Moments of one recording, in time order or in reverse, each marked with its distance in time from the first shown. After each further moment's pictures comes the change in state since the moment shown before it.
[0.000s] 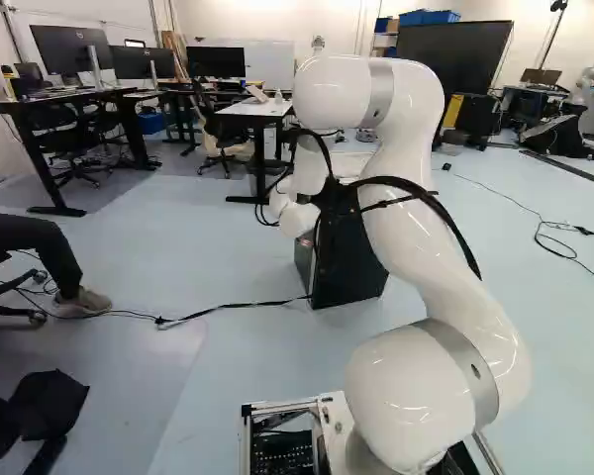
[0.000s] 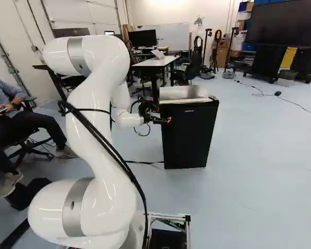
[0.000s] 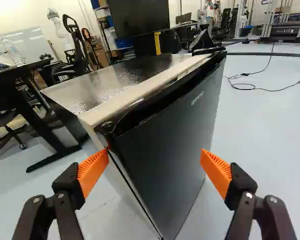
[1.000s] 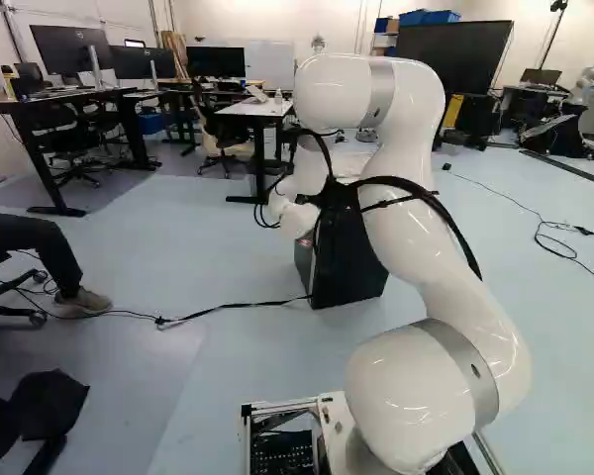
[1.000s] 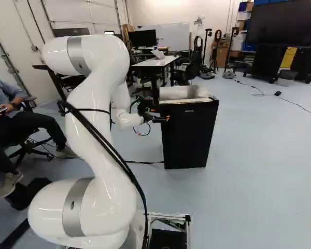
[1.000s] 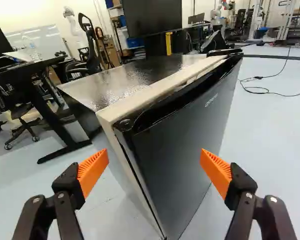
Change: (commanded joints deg) arm 0.0 0.1 0.1 -3.6 0.0 0.0
